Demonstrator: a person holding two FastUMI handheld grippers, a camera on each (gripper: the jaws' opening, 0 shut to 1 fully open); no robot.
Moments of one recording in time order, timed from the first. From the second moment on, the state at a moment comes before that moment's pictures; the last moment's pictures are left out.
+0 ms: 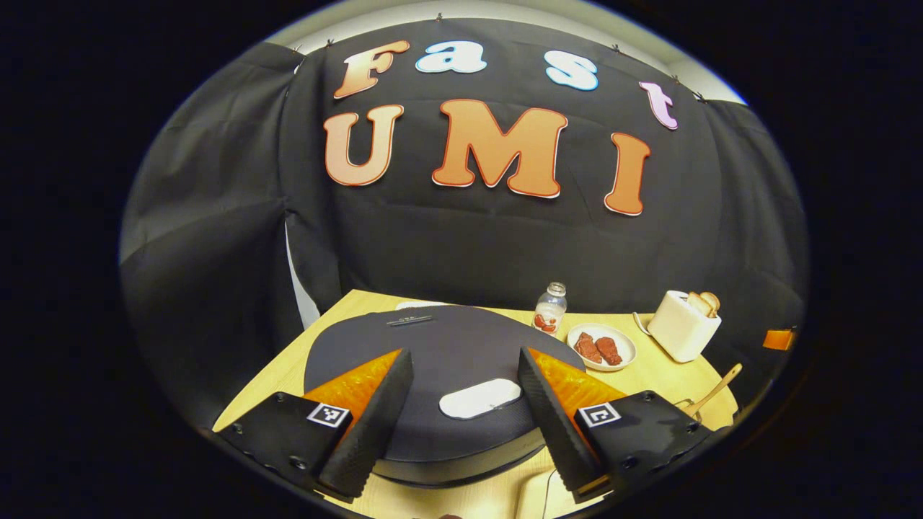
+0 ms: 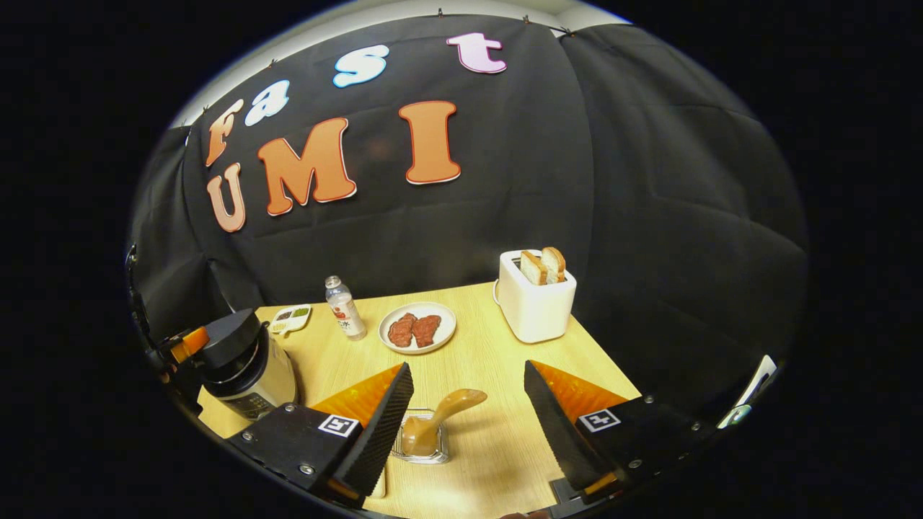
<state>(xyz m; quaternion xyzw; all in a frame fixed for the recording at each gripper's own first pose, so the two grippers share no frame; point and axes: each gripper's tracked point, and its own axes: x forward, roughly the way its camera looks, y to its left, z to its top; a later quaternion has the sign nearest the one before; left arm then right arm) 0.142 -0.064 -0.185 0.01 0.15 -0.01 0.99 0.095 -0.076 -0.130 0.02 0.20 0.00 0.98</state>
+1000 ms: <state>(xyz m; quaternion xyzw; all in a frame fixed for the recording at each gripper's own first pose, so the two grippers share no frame) 0.122 -0.067 -0.155 0.03 0.16 0.00 0.99 0.095 -0.086 -0.093 0.01 0.16 0.00 0.99</state>
